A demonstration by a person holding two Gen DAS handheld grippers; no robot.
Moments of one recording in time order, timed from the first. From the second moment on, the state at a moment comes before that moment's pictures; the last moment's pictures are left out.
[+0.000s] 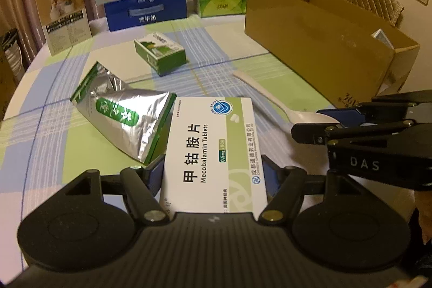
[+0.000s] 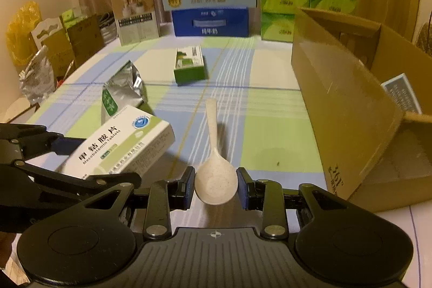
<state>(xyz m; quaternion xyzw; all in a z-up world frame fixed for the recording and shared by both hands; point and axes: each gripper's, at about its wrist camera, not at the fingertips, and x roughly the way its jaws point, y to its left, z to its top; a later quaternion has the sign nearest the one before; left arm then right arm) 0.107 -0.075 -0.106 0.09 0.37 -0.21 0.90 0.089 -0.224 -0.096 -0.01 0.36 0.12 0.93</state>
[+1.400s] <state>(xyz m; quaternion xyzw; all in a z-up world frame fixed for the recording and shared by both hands) 0.040 -0.145 0.011 0.06 0.30 -0.23 0.93 0.019 -0.301 0.038 0.01 0.24 0.06 0.97</state>
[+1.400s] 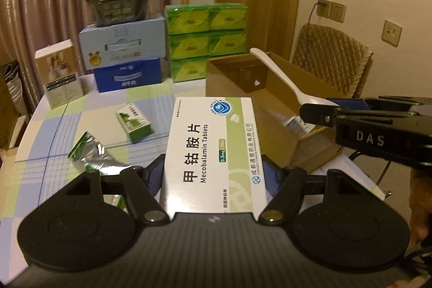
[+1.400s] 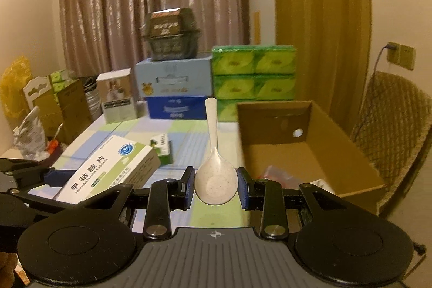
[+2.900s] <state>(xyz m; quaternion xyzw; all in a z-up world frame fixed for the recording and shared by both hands) 0.191 -0.316 0.016 0.03 0.33 -0.30 0.89 0.130 -0.459 0.028 0.01 0.28 -0.01 0.96</state>
